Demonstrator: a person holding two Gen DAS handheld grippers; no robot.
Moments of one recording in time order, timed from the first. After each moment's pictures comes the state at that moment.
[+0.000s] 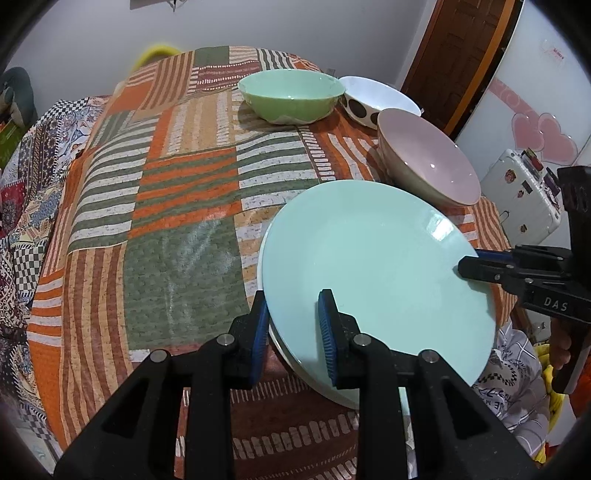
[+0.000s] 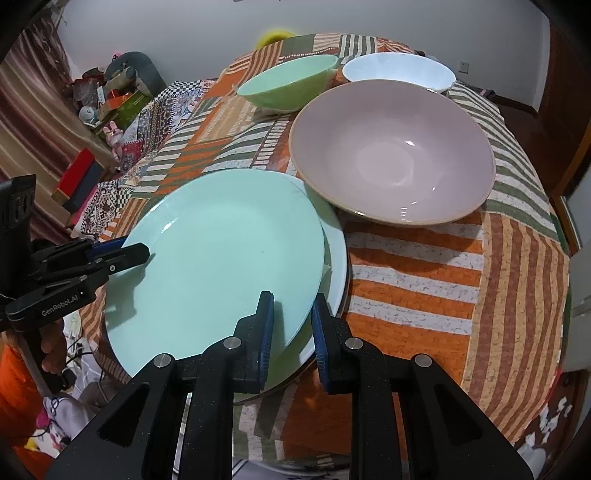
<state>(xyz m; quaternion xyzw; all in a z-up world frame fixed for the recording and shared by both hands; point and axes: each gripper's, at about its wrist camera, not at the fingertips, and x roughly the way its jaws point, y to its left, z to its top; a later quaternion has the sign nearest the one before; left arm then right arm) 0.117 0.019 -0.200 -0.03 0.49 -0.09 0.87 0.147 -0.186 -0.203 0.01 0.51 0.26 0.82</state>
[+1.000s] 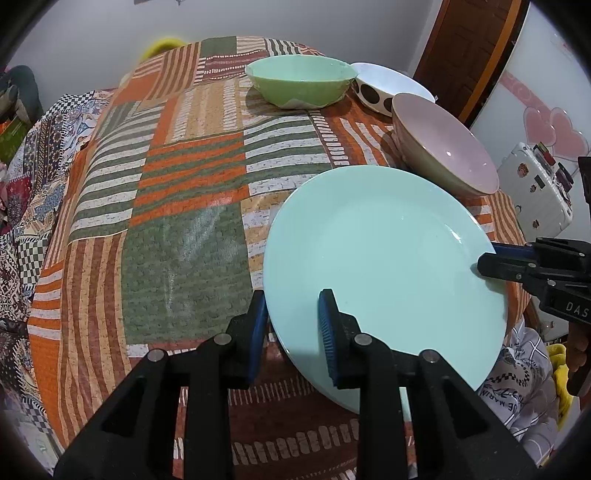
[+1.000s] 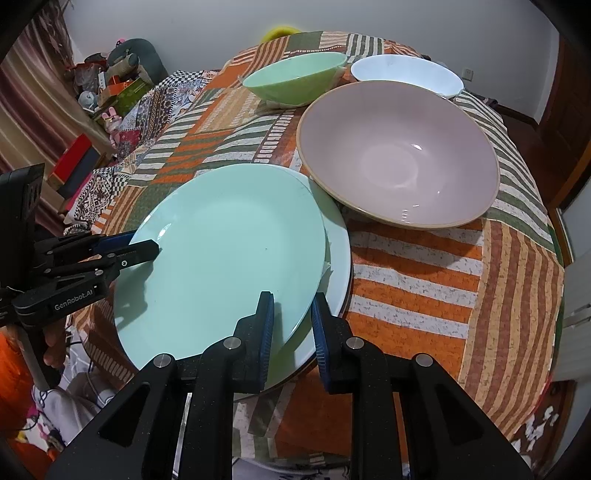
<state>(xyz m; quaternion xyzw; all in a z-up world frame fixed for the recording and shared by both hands) 0.121 0.019 -0.217 -0.02 0.50 -0.08 0.86 0.146 -0.176 -0.205 -0.02 0.51 0.26 0.82</state>
